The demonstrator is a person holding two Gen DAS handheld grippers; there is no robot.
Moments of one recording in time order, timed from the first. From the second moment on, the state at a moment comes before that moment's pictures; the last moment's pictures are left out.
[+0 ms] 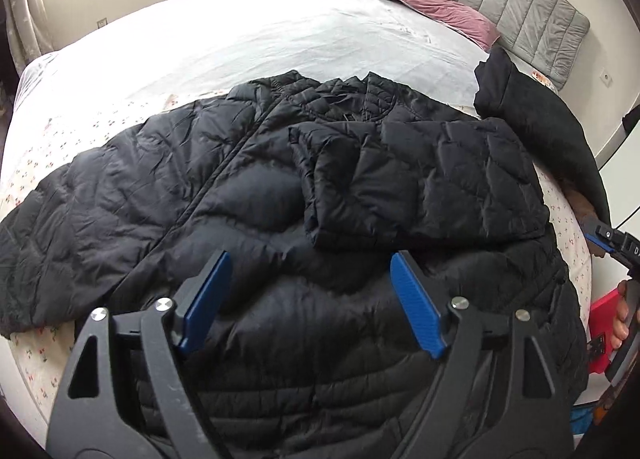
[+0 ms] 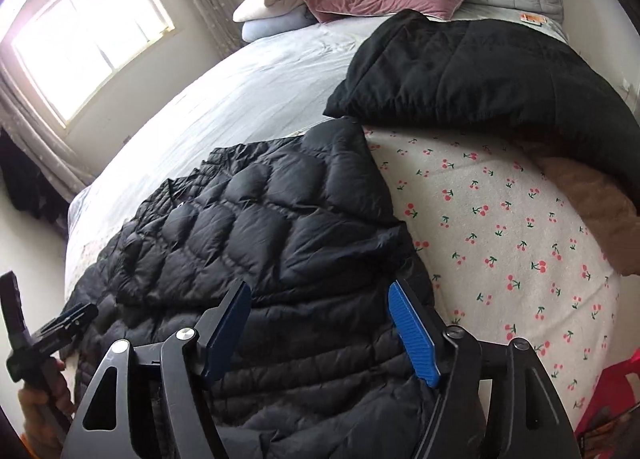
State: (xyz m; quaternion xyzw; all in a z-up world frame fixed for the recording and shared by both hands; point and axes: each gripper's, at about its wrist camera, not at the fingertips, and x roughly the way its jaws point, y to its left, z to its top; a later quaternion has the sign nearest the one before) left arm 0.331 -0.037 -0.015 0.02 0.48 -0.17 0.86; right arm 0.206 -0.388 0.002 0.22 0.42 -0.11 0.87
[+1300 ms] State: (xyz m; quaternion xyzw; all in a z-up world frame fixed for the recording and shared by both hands) left arm 0.233 0.257 -0.049 -0.25 0.46 0.00 0.85; right arm 0.176 -0.265 -0.032 0.07 0.48 -0.05 0.87
